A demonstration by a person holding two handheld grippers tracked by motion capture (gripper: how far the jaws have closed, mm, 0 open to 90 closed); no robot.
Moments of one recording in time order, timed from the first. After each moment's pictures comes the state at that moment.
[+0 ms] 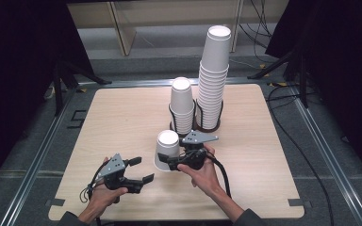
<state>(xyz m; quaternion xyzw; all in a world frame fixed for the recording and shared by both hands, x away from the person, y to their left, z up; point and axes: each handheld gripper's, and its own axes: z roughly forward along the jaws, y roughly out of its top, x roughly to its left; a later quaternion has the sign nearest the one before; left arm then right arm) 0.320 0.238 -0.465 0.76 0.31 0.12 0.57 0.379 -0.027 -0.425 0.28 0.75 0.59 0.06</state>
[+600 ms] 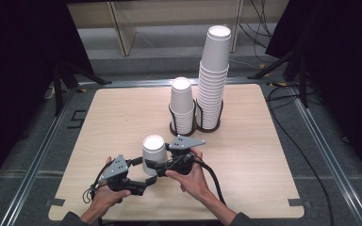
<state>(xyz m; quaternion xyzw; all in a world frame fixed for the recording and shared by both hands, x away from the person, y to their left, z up) 0.319 0.230 -0.464 0.75 0.29 0.14 0.57 0.365 0.006 -0.425 0.25 0.76 0.60 0.04</state>
